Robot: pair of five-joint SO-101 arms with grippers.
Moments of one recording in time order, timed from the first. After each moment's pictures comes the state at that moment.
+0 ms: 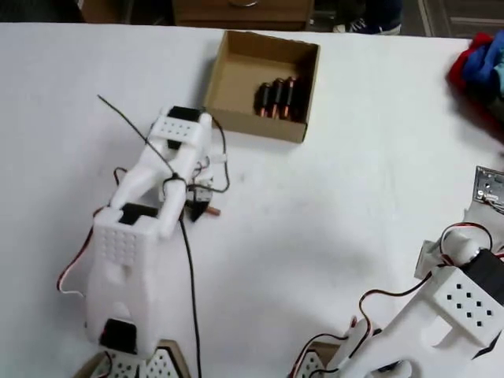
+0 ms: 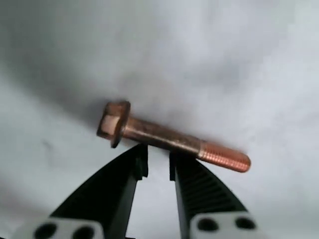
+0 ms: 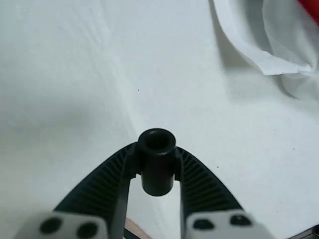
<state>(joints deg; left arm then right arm) 5.5 42.0 -18.9 95.3 24.7 41.0 -49.5 41.4 85.1 26.1</state>
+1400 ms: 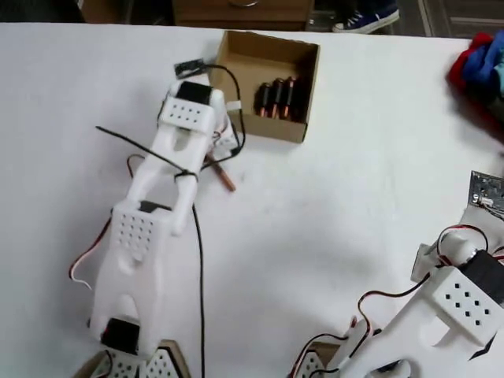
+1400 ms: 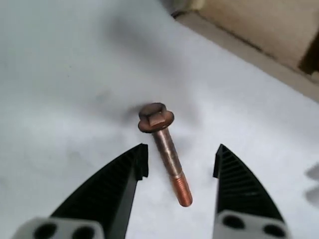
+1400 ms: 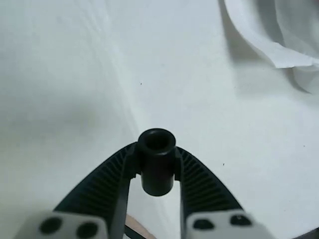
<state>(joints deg) 7.8 50.6 -47.6 89.5 36.4 41.0 -49.5 44.5 83.9 26.1</state>
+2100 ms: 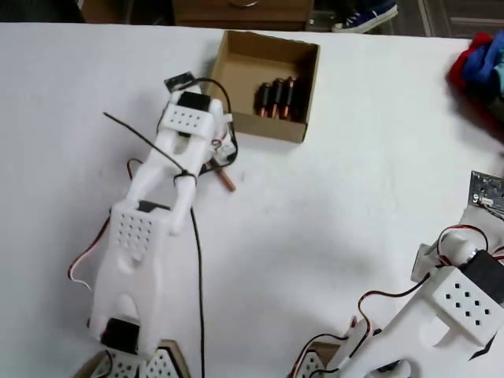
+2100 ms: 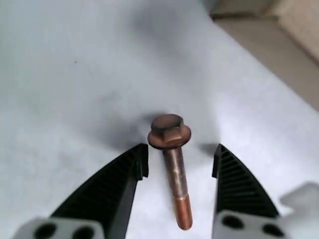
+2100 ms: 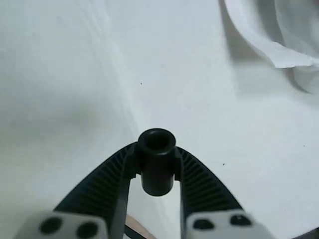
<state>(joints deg) 7.3 50.6 -40.6 83.0 42.6 41.0 -49.5 44.5 83.9 26.1</state>
